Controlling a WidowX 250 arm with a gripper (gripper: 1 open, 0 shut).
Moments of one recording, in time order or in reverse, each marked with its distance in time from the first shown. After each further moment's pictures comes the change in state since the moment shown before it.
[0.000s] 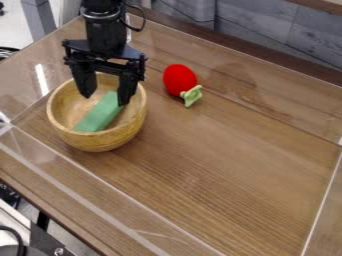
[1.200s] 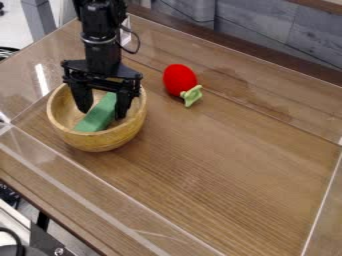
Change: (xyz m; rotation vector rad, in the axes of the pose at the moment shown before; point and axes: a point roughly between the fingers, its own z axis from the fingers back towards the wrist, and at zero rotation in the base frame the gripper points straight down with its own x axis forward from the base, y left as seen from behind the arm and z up) arm 0.009 0.014 -0.034 0.023 -0.003 0.071
